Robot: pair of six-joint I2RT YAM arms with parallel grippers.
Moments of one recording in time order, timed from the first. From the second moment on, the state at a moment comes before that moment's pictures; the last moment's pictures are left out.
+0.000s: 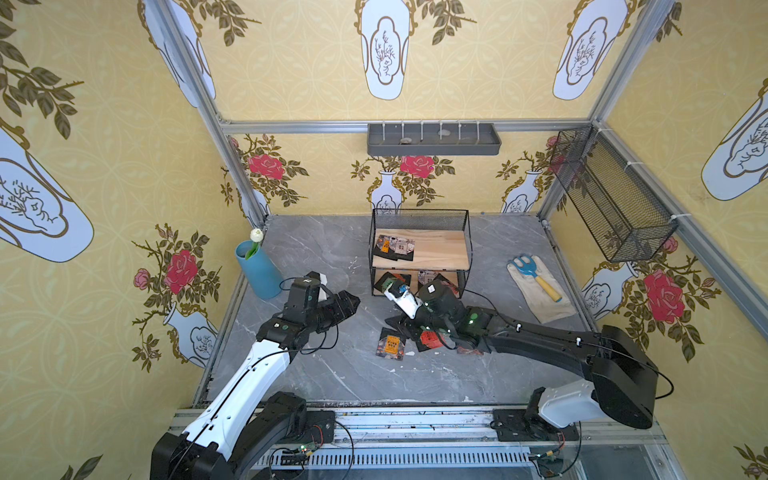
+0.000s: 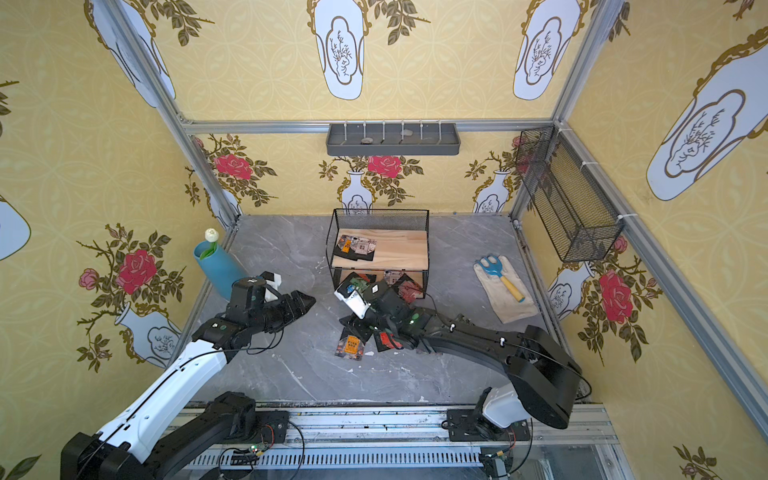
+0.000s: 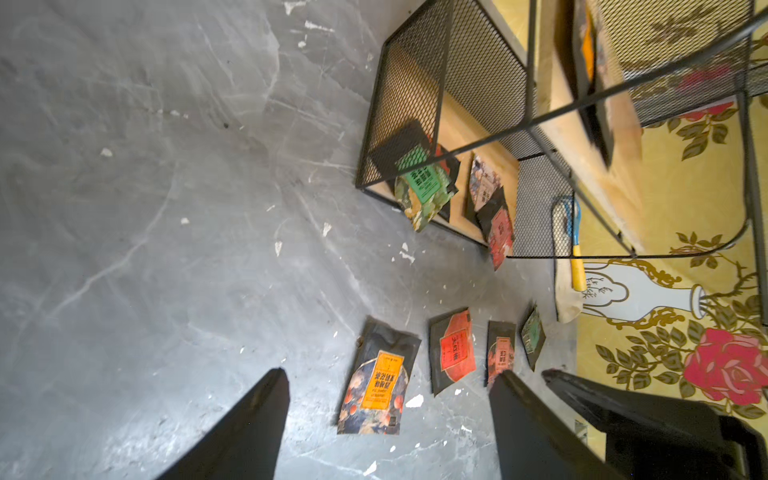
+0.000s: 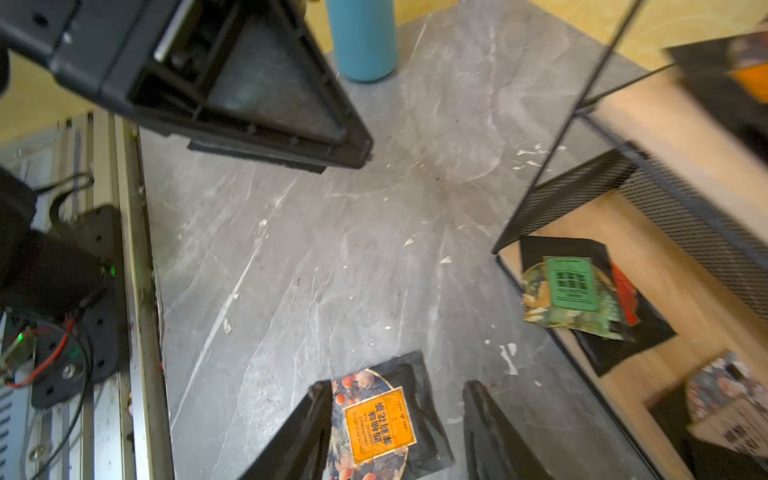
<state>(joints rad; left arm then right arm) -0.30 0.96 0.66 -0.43 0.30 -0.77 1.03 1.42 0.88 -0.02 -0.14 0.02</state>
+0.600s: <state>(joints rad) -0.13 1.27 0.85 -0.22 0.56 -0.73 0.84 1.24 0.90 -0.03 -0.33 0.35</state>
